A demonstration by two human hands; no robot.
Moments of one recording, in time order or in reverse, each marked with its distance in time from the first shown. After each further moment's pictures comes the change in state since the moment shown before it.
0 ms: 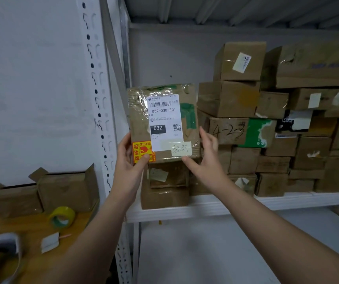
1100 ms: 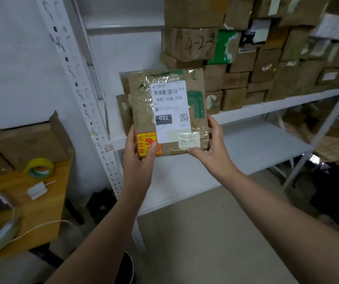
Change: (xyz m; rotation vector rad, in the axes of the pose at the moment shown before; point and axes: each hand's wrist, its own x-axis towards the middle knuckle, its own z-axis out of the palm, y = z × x) left_hand -0.171 -0.026 -0.016 0.137 -0.160 -0.110; right_hand -0.202 -0.017 0.013 0.104 0.160 0.331
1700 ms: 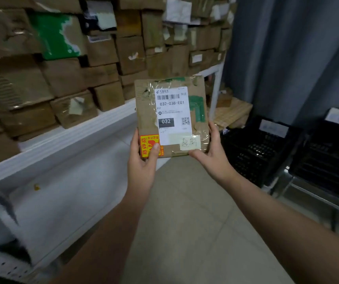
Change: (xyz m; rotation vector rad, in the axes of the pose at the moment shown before) left_hand -0.063 0.012 0.304 -0.279 -0.449 -0.077; right_hand -0.081 0.060 -0.276 -0.116 0.417 0.135
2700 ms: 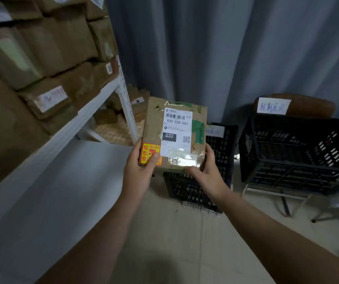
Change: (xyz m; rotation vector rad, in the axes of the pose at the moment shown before) left_hand 0.336 -0.223 0.404 0.059 -0.574 -0.224; right_hand 0.304 0.235 -0.278 0.018 0.487 0.340
